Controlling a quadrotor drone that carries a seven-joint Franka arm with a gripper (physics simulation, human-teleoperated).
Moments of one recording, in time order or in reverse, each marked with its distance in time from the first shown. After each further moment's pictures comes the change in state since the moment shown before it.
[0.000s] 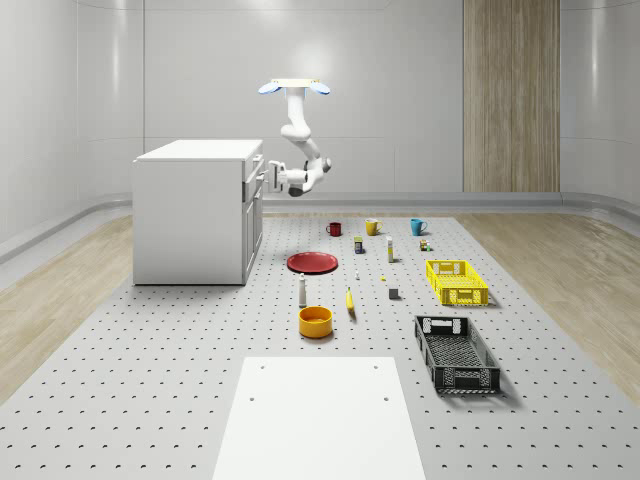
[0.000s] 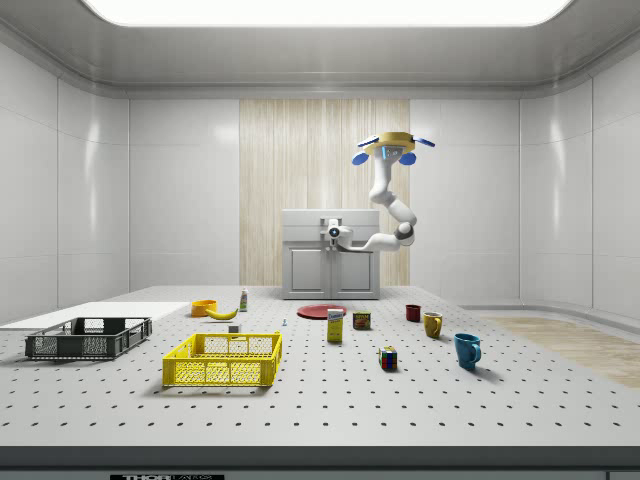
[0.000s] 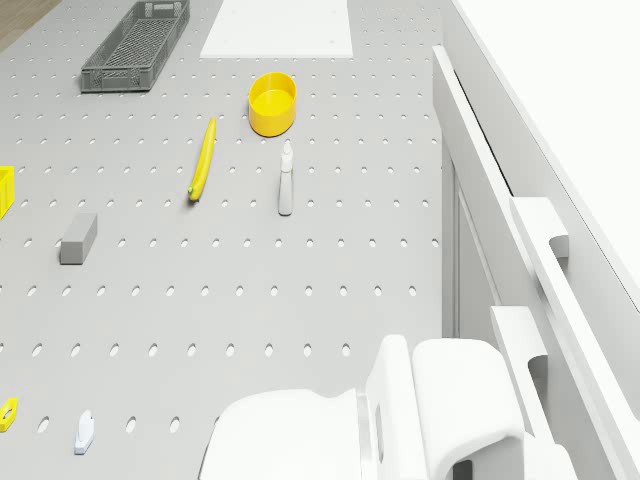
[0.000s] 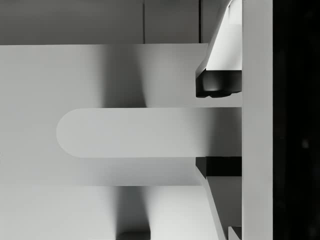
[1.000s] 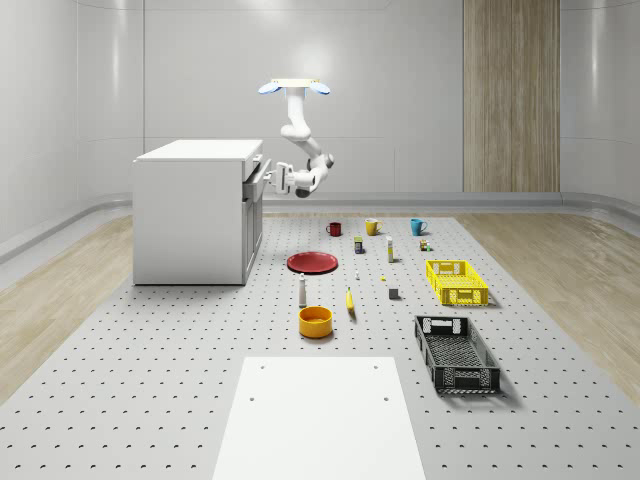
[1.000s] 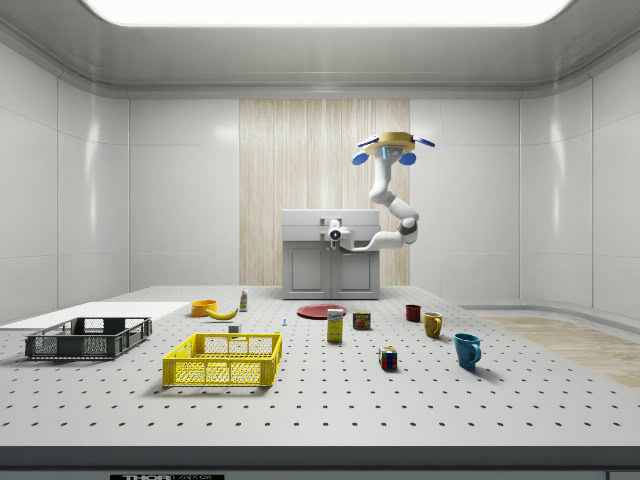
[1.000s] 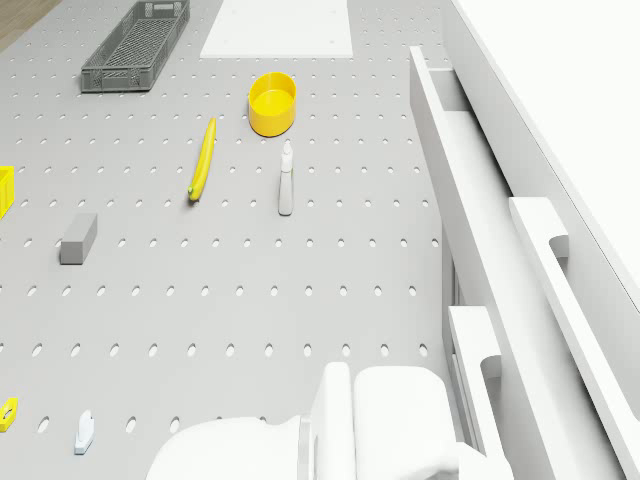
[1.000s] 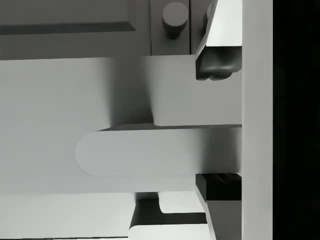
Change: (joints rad) arm 0.011 -0.090 -0.105 0.018 -0.176 -0.040 0.104
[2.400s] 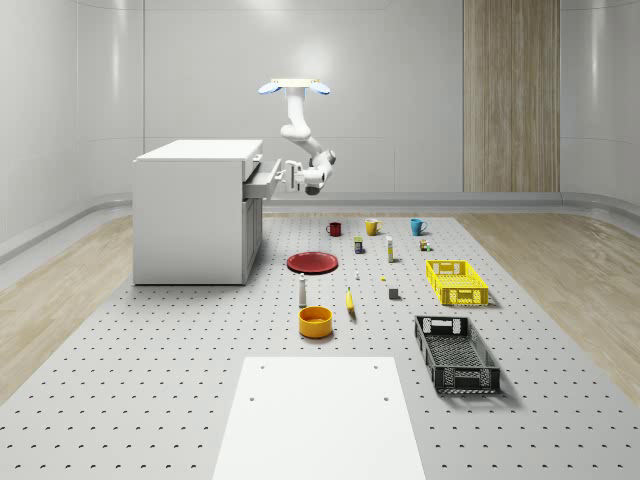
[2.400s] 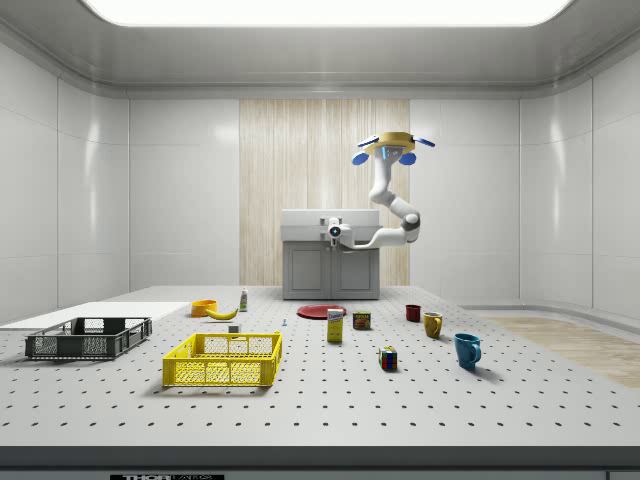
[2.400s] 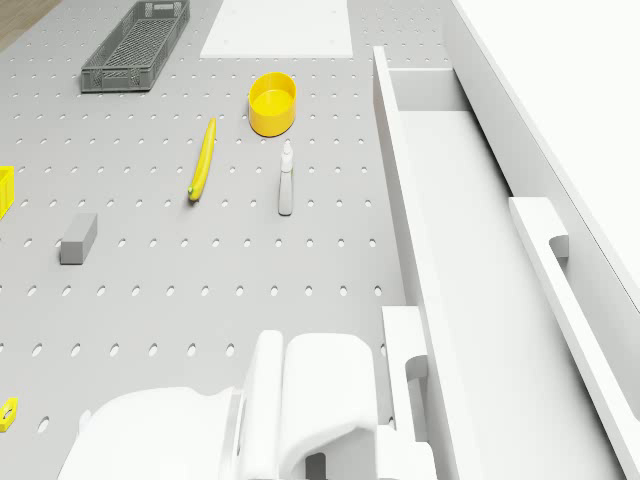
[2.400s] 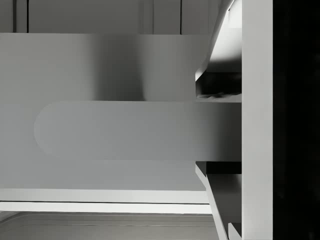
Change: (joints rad) arm -0.014 -0.042 -0.147 0.029 -0.111 -0.101 -0.013
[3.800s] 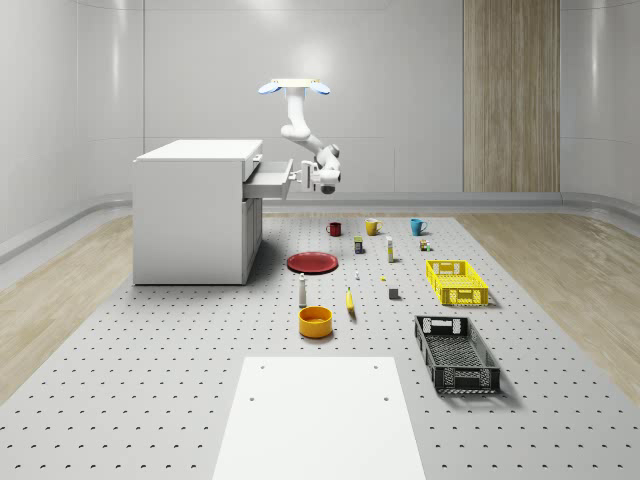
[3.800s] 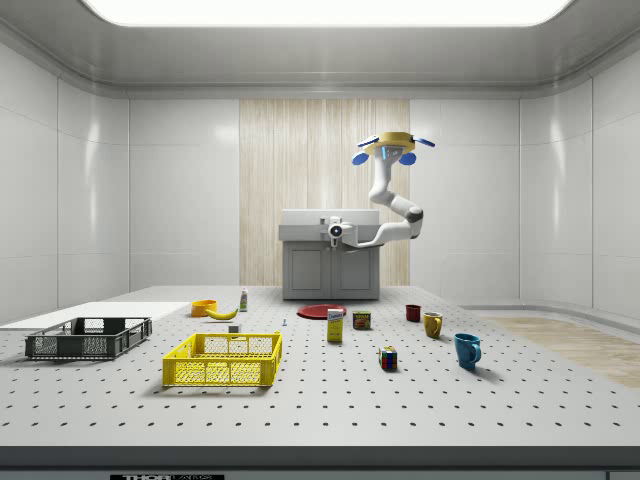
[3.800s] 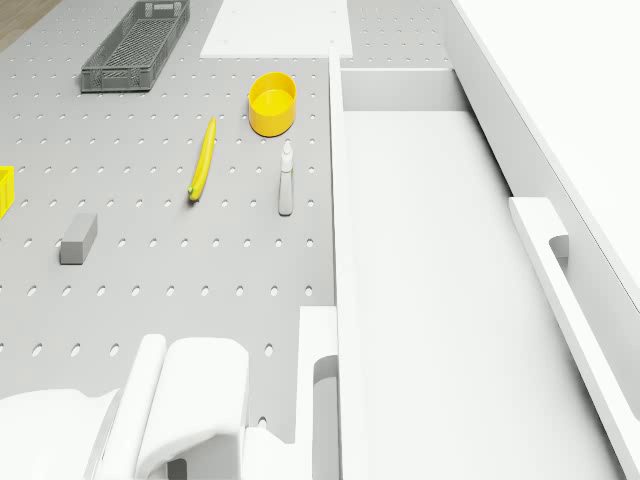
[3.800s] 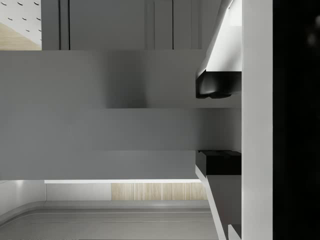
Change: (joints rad) arm 0.044 -0.097 -0.210 0.141 -0.228 -0.149 0.106
